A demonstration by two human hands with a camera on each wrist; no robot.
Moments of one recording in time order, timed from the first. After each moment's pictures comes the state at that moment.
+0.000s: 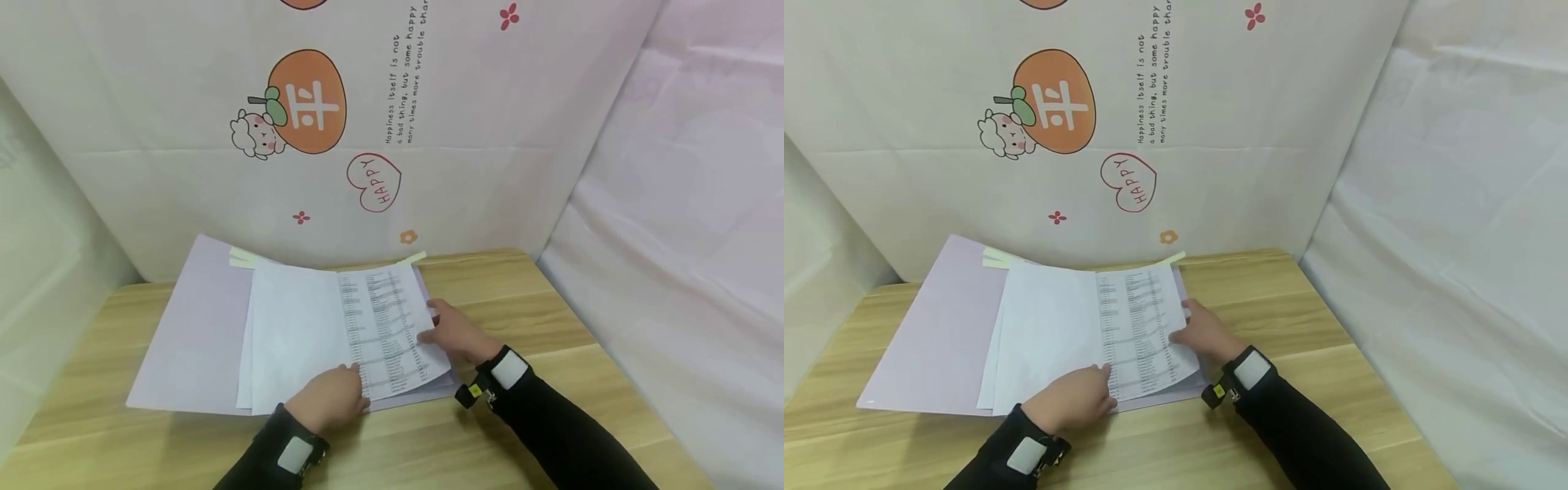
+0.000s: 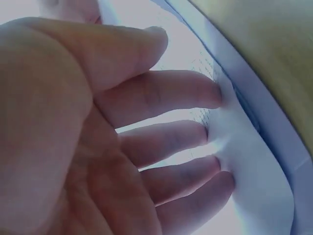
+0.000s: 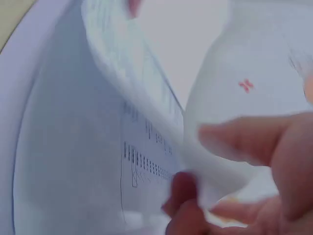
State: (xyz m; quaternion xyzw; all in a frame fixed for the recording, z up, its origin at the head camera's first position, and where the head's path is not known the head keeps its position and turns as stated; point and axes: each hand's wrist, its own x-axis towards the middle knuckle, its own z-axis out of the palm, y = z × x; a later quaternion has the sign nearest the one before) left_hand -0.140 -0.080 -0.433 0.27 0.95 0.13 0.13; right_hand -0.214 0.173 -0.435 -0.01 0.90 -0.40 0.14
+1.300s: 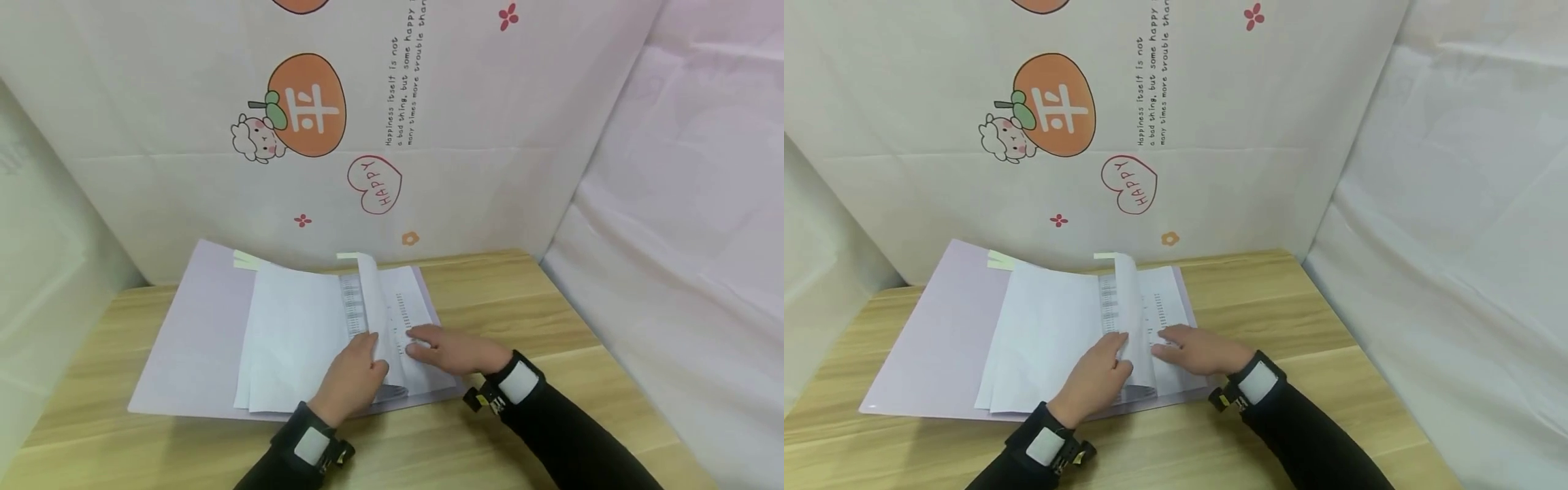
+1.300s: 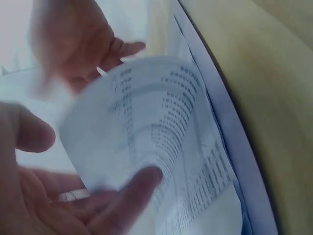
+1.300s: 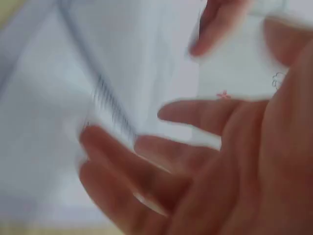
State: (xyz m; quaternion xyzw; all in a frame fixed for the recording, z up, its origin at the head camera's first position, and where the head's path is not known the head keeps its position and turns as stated) left_hand -0.151 -0.053 -0.432 0.17 0.92 0.34 0.01; right_hand -0.190 0.172 -0.413 -0.25 0.91 -0.24 0.21
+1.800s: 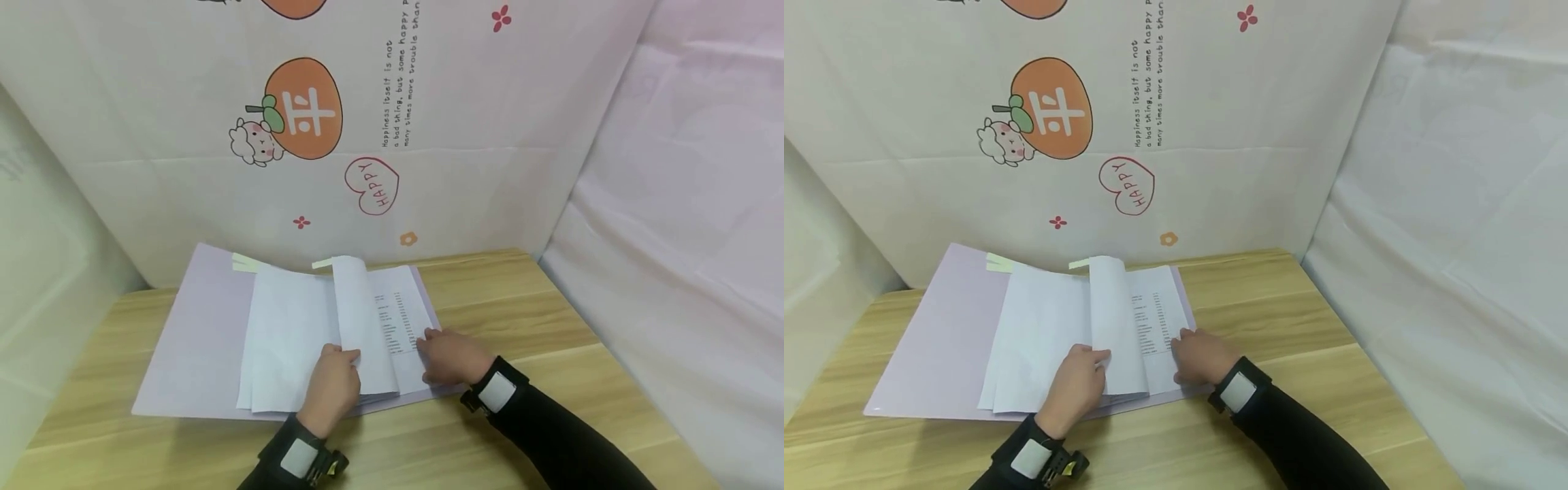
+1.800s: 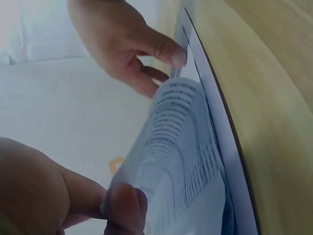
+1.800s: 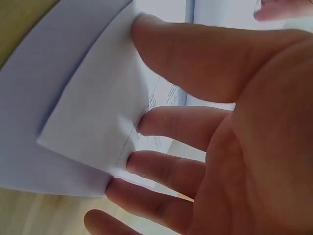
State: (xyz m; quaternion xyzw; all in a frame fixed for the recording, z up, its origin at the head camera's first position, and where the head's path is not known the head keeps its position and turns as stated) left_hand -0.138 -0.069 -0.437 0.13 0.95 0.28 -0.08; right_hand -0.190 0.167 -0.440 -0.23 0.96 0.03 0.13
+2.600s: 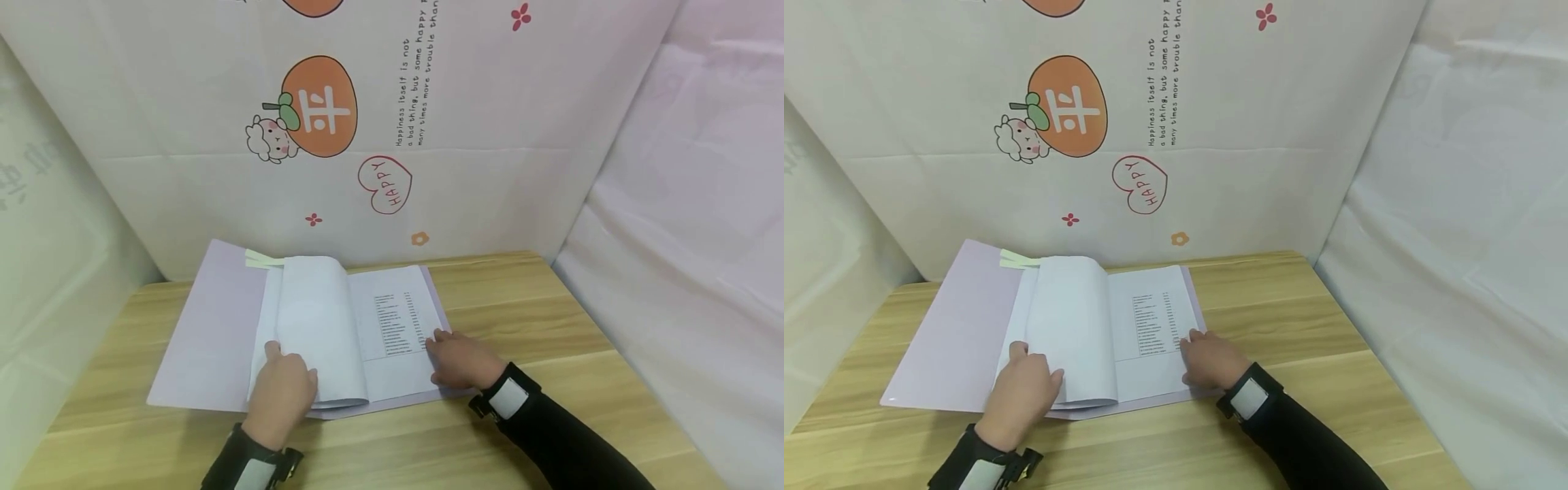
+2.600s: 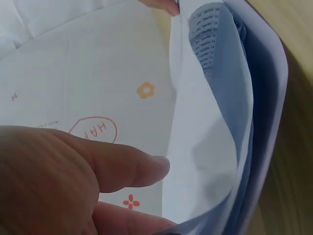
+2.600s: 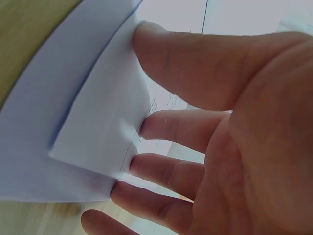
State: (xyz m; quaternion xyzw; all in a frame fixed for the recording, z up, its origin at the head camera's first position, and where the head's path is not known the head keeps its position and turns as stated) left_hand -0.115 -0.138 -0.402 0.02 0.98 0.18 -0.05; right_hand -0.185 0.165 -0.439 -0.22 0.97 0.01 0.13
